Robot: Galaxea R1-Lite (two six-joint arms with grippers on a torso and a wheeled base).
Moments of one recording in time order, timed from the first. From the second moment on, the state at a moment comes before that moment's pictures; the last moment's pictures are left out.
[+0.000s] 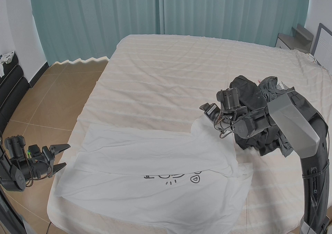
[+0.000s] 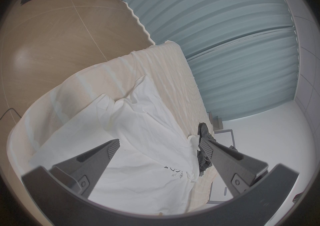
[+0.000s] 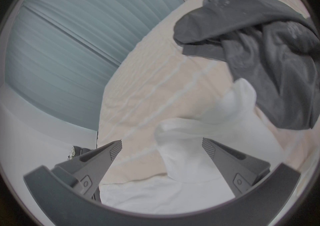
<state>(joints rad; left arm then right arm) 0.42 1.95 -0.26 -1.15 -0.81 -0.73 0.39 2.45 -1.57 -0.38 -0.16 1.00</state>
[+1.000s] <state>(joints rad) 0.42 1.95 -0.25 -1.15 -0.81 -0.73 0.29 2.62 -1.86 -0.36 -0.20 0.93</state>
